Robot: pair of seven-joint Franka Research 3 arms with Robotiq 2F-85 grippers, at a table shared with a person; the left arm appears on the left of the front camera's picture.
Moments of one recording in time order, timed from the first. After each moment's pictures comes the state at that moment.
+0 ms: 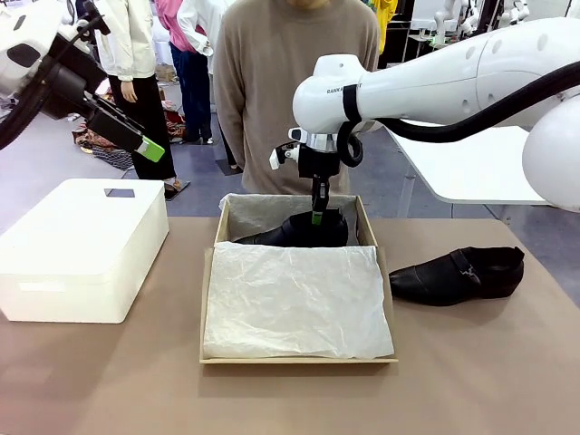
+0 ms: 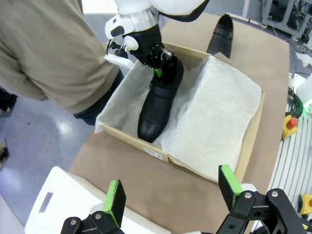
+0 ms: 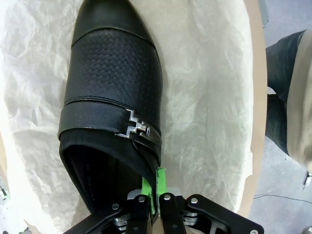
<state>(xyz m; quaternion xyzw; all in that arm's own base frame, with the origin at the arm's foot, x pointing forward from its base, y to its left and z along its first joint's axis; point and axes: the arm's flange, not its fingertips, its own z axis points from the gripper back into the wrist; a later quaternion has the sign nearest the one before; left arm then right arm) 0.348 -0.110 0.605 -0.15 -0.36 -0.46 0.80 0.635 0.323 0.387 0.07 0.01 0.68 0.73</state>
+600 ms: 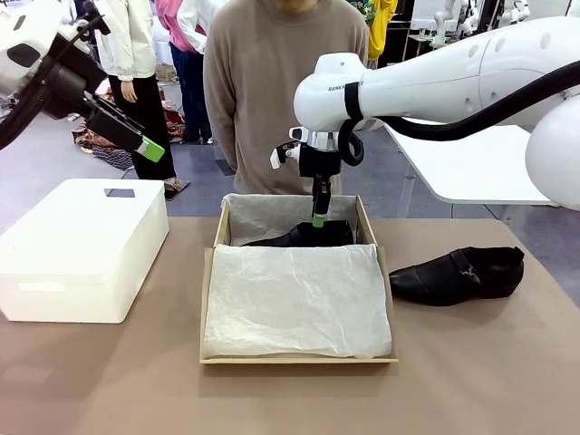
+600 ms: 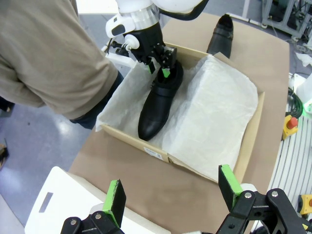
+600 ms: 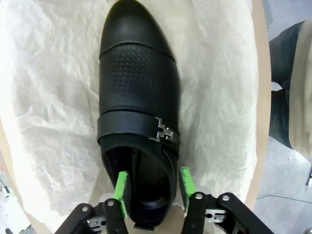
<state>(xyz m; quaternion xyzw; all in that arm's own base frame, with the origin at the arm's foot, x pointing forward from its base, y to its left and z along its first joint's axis) 0.348 -0.110 0.605 -0.15 -0.36 -0.46 0.80 0.632 0.320 0.393 0.08 0.02 0.68 0.73</state>
